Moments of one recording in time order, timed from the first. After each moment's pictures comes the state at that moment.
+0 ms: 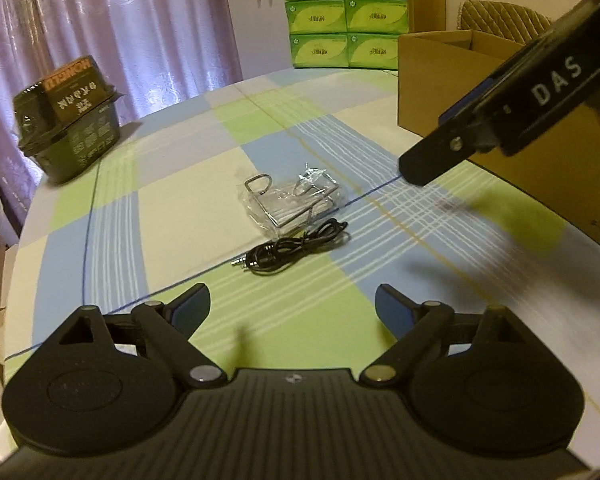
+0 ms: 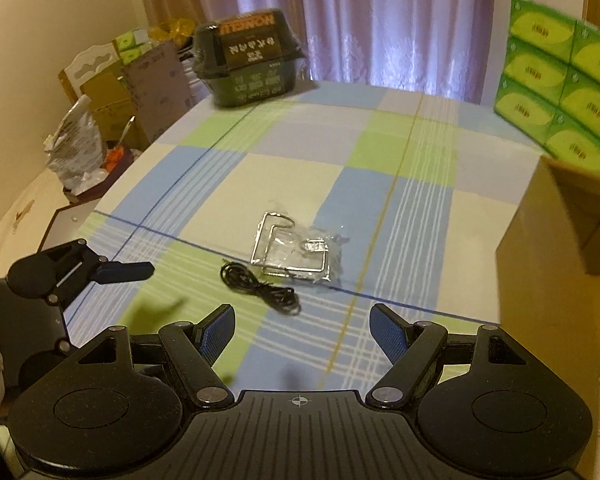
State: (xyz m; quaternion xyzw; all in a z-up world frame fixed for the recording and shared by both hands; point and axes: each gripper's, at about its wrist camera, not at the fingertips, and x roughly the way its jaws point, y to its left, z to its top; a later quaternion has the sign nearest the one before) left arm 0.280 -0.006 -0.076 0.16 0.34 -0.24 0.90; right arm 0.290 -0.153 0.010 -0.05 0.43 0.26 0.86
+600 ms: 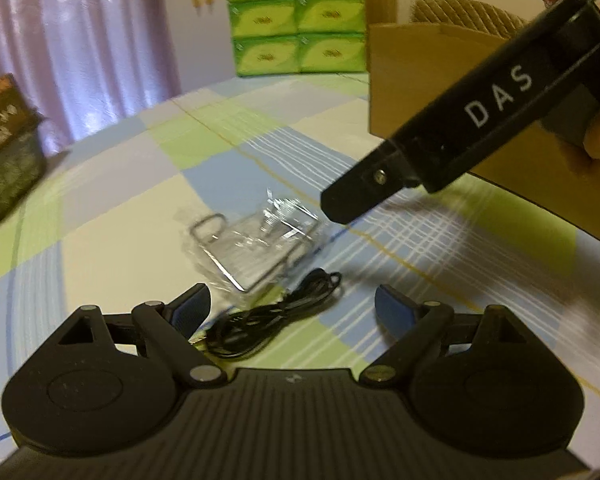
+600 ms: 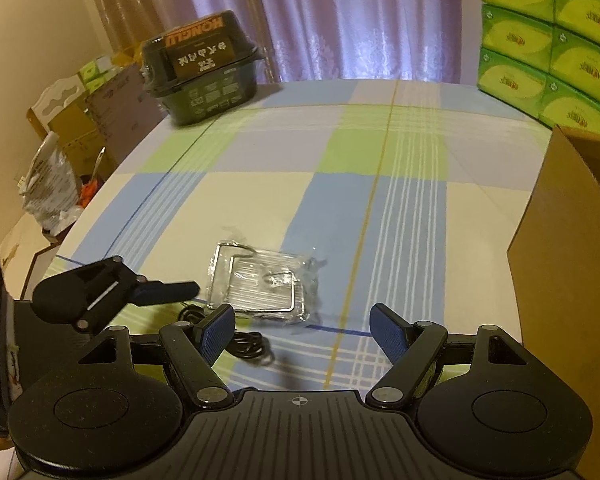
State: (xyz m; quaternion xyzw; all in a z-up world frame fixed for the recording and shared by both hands) left arm 0.341 -0.032 -0.108 0.16 0.33 -0.33 0.87; right arm 0.331 -0.159 -0.017 0.00 0.43 0.23 0.87
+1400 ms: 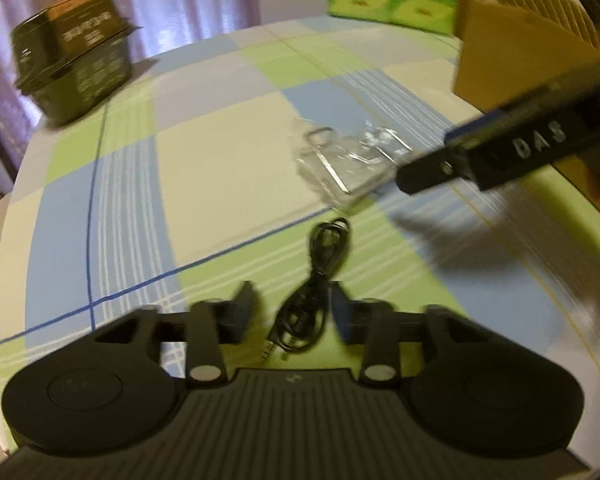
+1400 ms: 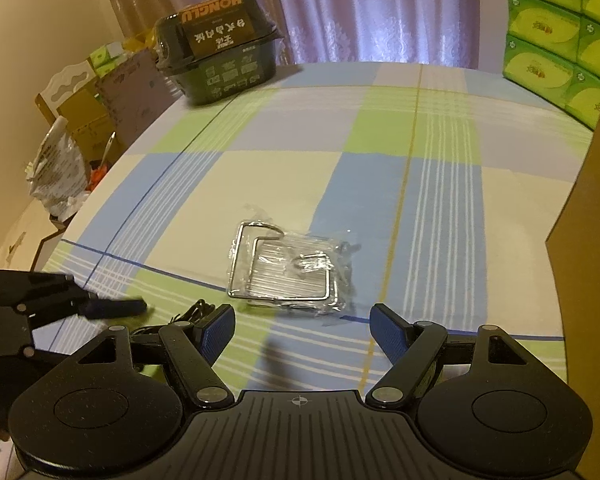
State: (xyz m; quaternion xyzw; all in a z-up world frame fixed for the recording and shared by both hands) left arm 0.333 0.021 -0.098 0.13 0.41 -0.21 0.88; right arm 0.334 -0.132 -0.034 0.00 0.44 0.25 0.86
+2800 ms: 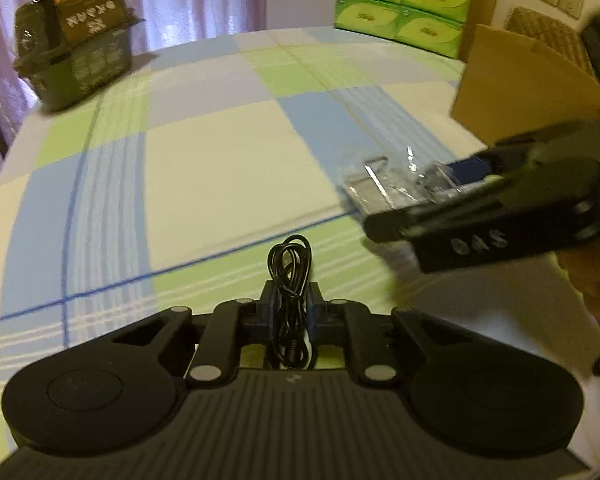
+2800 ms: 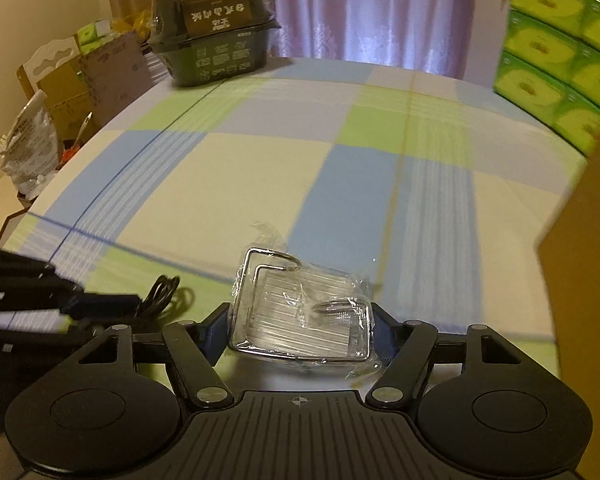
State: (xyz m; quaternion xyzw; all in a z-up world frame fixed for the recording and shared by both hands) left arm 0.332 0.009 -0.093 0.09 0.43 -0.22 0.87; right arm 0.311 -0.126 -0.050 -0.06 0.43 0.20 0.88
